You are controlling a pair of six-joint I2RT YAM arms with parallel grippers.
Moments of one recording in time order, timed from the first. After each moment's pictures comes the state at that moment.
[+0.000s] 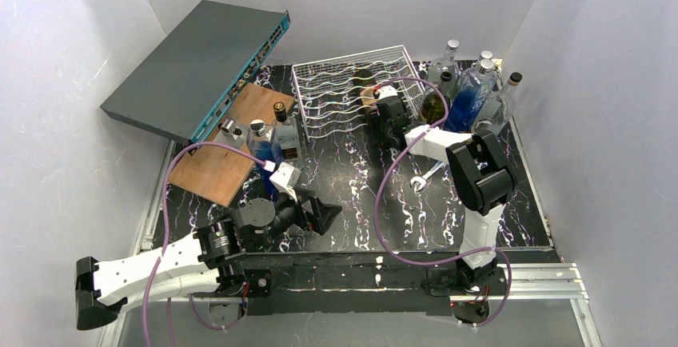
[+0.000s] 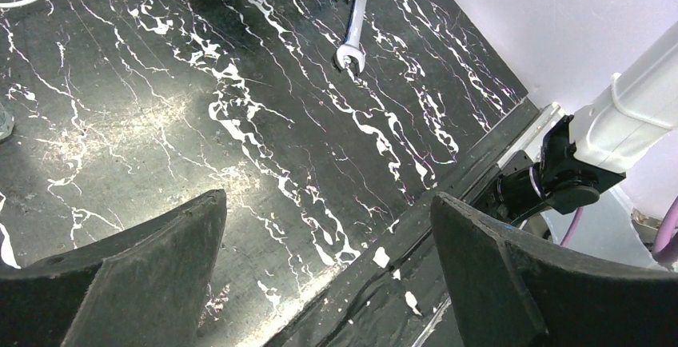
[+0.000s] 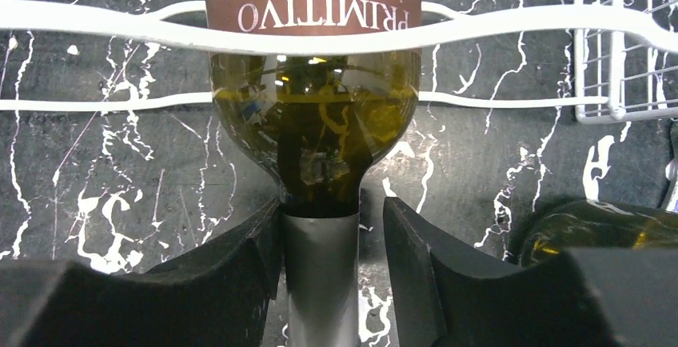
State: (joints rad) left arm -1.18 0.62 0.48 -0.09 -0.37 -0.52; right arm 0.52 1.92 1.19 0.02 0.25 0.13
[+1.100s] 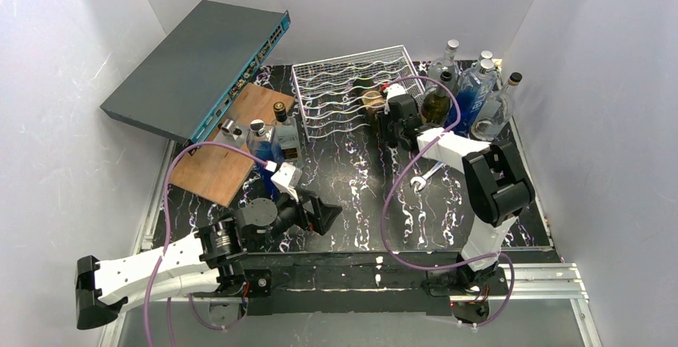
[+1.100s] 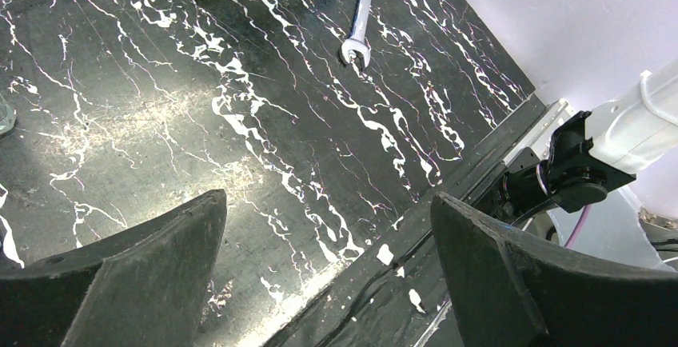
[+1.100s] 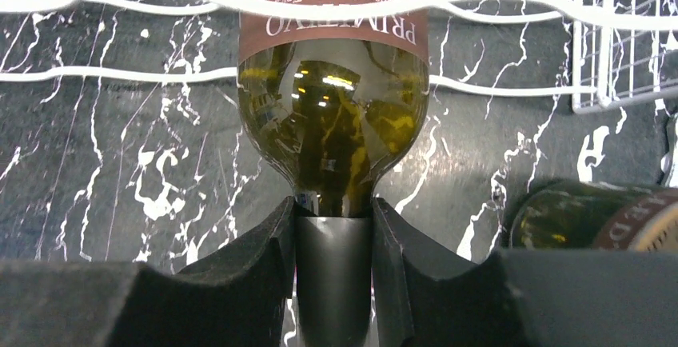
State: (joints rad) left arm -1.18 0.63 0.49 -0.10 -0.38 -0.52; right arm 0.49 1.81 1.13 0.02 0.12 0.13
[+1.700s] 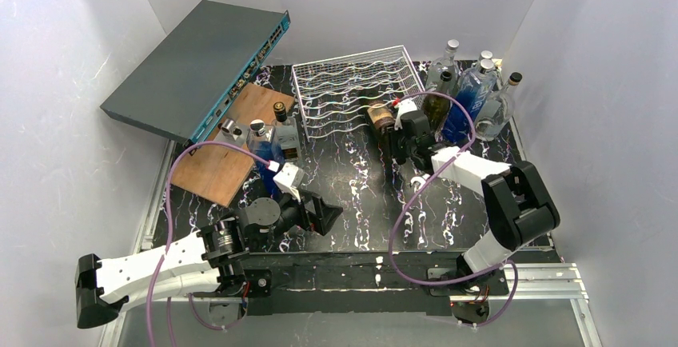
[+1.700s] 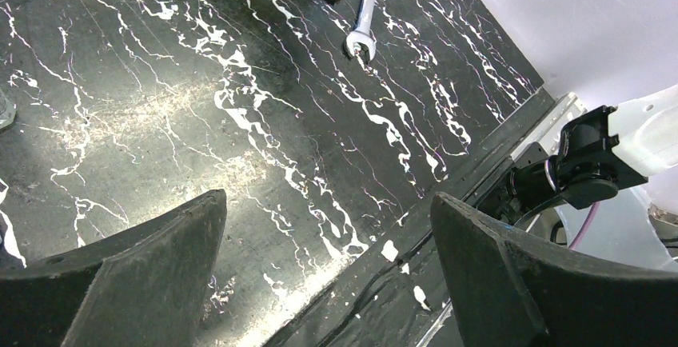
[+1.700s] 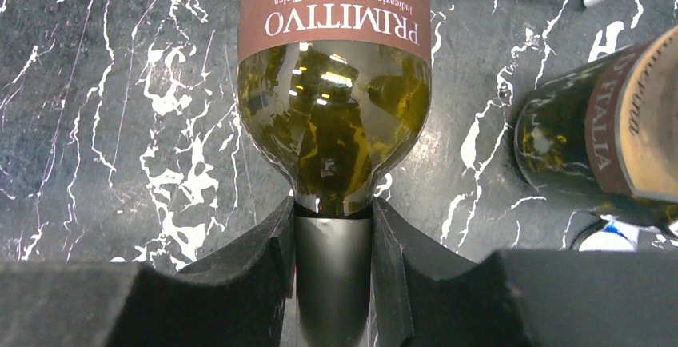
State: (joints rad) left arm -1.18 0.65 0.49 -0.10 -0.37 -0.53; right arm 0.49 1.60 0.88 0.05 0.07 0.15
